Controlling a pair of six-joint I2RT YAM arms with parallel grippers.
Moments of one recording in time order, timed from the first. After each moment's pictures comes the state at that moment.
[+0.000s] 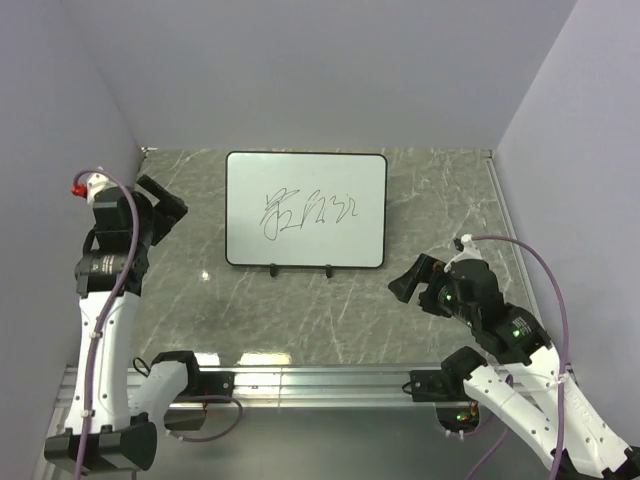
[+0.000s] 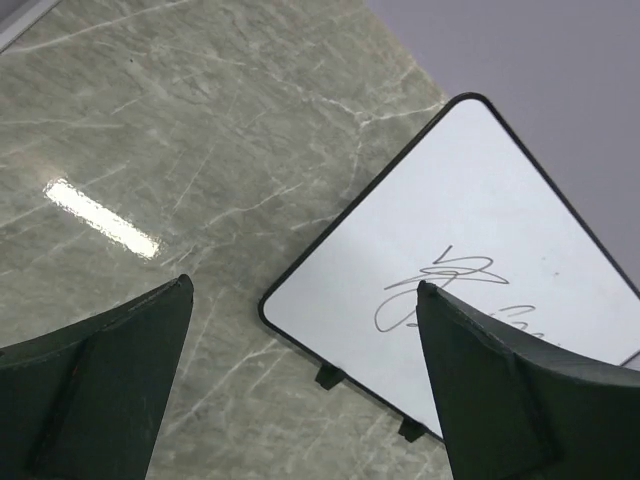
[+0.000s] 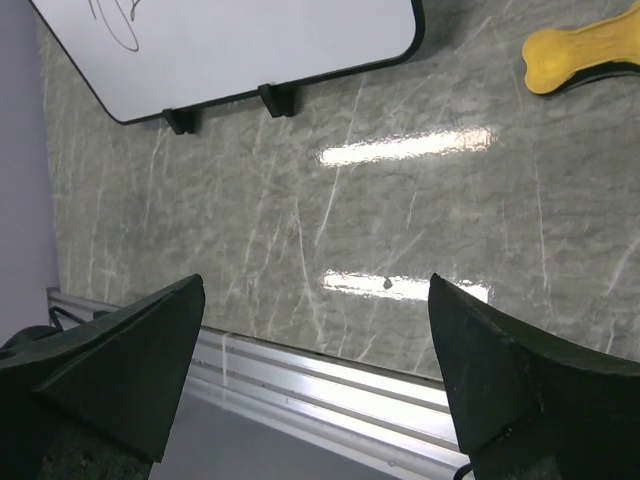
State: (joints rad) left arm 0.07 0.91 1.12 -0.70 -0.15 -0.70; right arm 0.54 0.53 0.73 -0.83 0.04 0.81
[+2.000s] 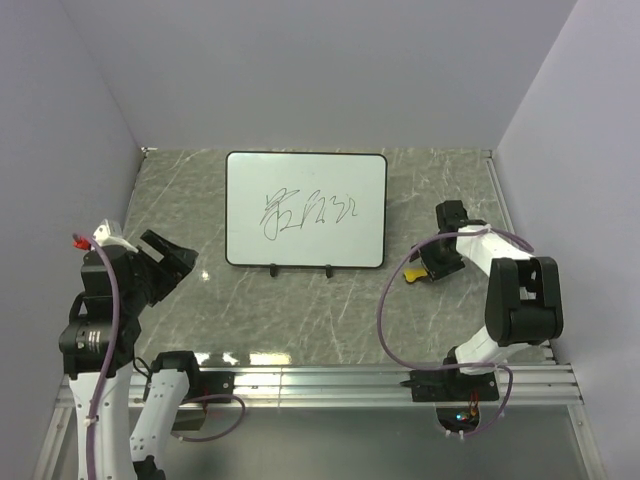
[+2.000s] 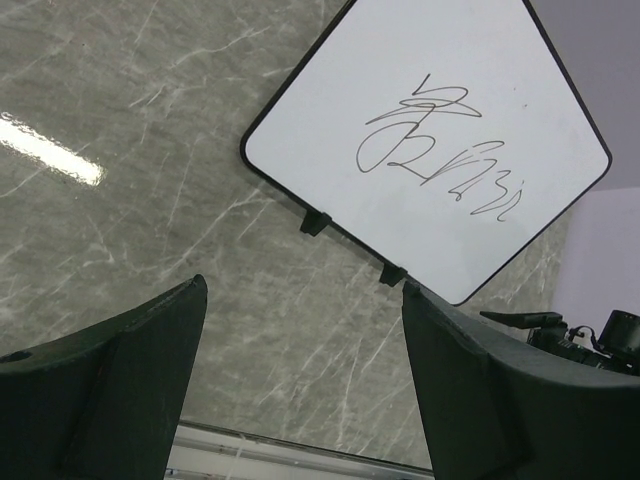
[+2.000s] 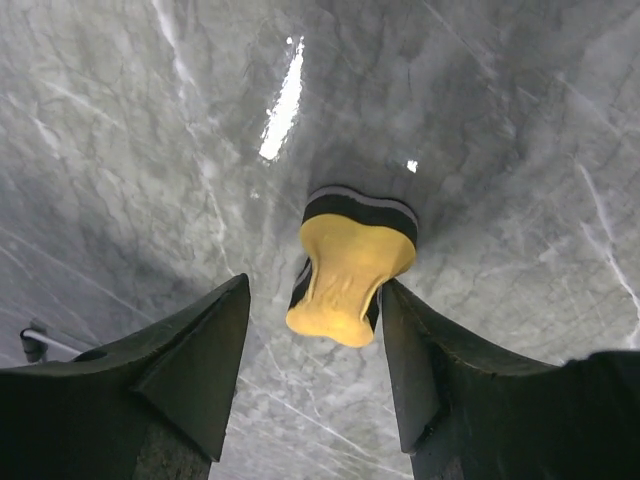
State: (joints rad) left arm 0.06 0.57 1.09 -1.06 0.06 -0.75; right arm 0.02 1.57 0.90 -0.64 -0.01 1.18
